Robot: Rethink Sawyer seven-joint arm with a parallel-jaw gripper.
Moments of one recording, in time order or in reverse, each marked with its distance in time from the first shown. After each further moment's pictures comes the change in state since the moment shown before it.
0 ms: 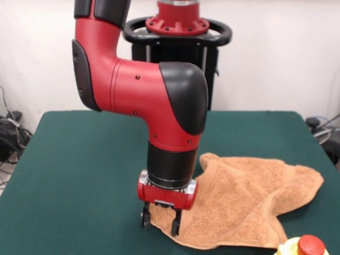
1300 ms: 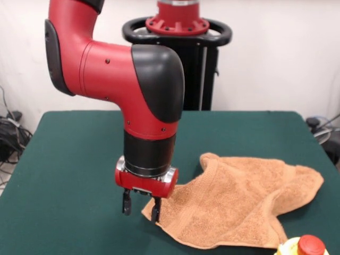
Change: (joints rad) arm -0.054 -0.048 0.004 0.000 0.000 0.115 0.000
